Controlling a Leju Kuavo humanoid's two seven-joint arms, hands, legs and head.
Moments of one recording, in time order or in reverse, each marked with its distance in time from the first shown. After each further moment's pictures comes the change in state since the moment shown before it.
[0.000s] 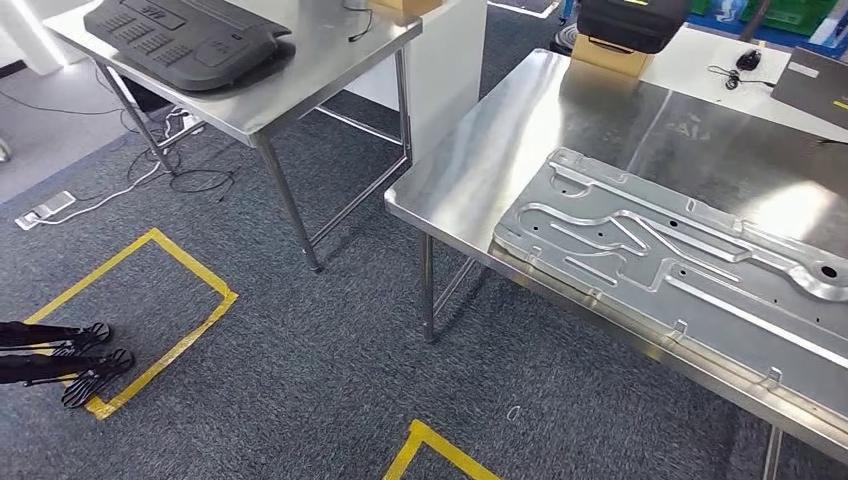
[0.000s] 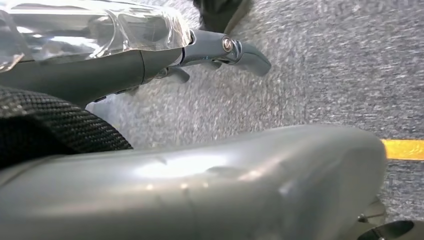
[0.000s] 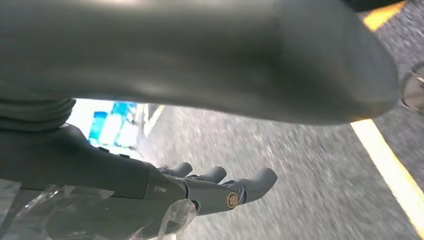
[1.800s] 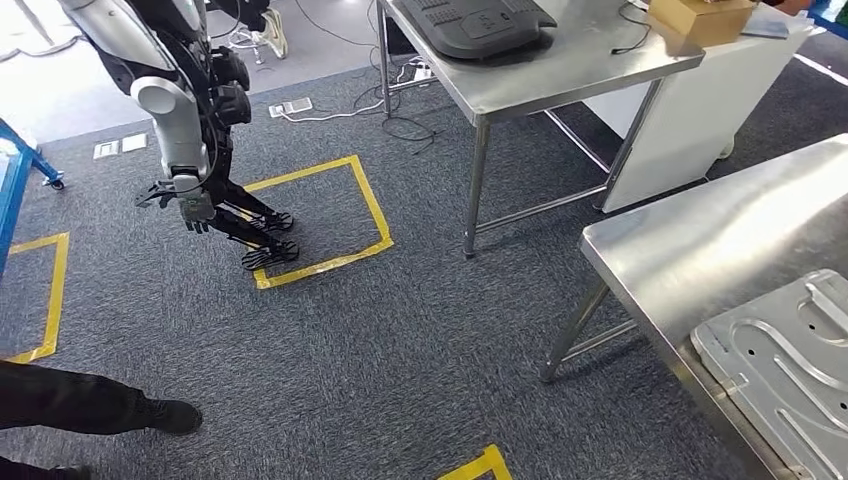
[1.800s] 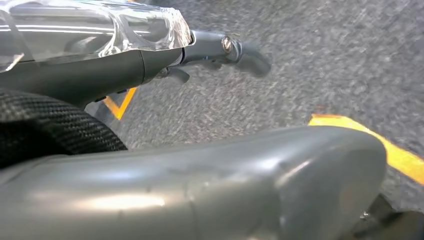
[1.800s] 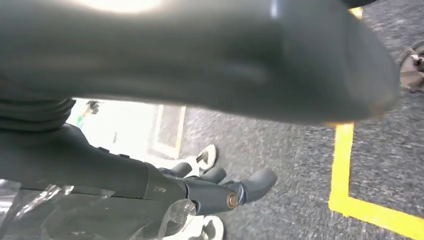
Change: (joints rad) left arm 0.009 -0.004 0.003 0.000 0.008 0.022 0.001; right arm -0.011 -0.003 0.003 0.007 -0.007 0.004 -0.008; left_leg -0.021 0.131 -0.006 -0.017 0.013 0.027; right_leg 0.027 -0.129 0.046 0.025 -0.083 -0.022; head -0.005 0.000
